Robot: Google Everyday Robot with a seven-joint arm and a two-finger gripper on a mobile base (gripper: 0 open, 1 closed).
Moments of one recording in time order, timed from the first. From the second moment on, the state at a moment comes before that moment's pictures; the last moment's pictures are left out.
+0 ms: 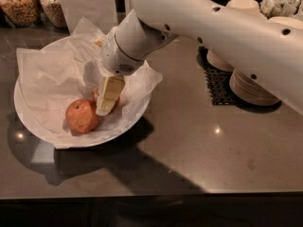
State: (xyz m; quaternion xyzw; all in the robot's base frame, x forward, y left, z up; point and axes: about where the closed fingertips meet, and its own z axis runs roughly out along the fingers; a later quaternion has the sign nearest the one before) arm 0.544 0.129 0.903 -0.75 0.55 0.13 0.35
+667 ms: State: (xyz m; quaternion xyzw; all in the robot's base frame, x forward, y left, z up) arm 0.540 0.134 0.900 -0.78 0.51 0.14 0.33
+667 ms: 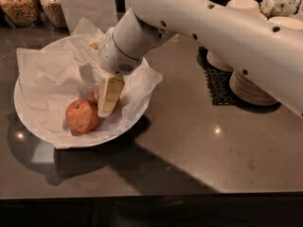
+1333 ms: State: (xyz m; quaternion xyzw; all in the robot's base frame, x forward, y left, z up) arm 0.536 0.134 0.899 -0.79 0.50 0.13 0.33
